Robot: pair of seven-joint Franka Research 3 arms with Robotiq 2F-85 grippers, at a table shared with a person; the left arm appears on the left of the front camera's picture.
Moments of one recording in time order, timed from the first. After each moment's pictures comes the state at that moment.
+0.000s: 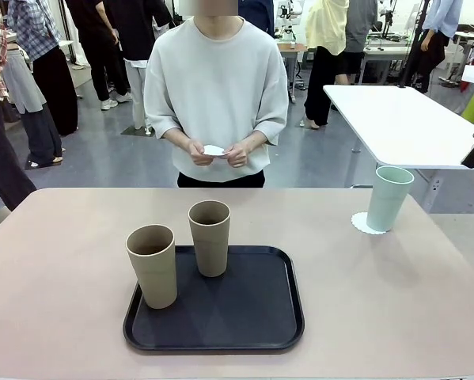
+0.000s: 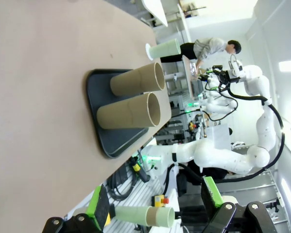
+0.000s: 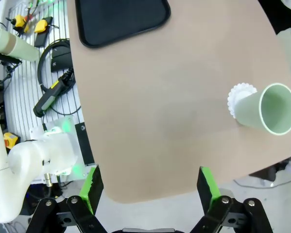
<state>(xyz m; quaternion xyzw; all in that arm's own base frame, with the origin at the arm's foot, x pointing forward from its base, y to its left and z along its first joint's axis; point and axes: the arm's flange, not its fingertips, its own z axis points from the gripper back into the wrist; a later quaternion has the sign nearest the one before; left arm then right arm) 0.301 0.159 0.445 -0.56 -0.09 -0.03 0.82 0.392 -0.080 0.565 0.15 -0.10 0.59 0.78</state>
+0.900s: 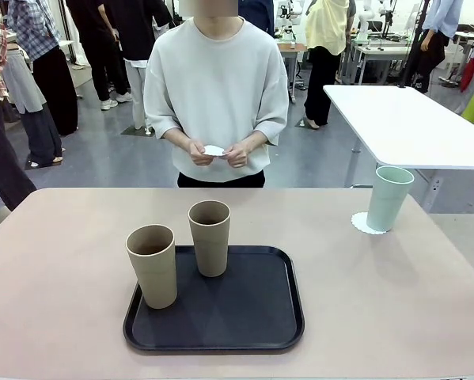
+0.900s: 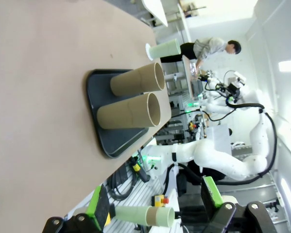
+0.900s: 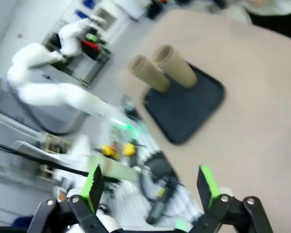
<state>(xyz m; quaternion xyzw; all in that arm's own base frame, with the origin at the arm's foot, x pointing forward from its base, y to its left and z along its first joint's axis) 0.301 0.159 0.445 -0.56 -0.09 -0.03 0.82 0.294 -0.140 0.549 0.50 -0.20 0.28 0.79</state>
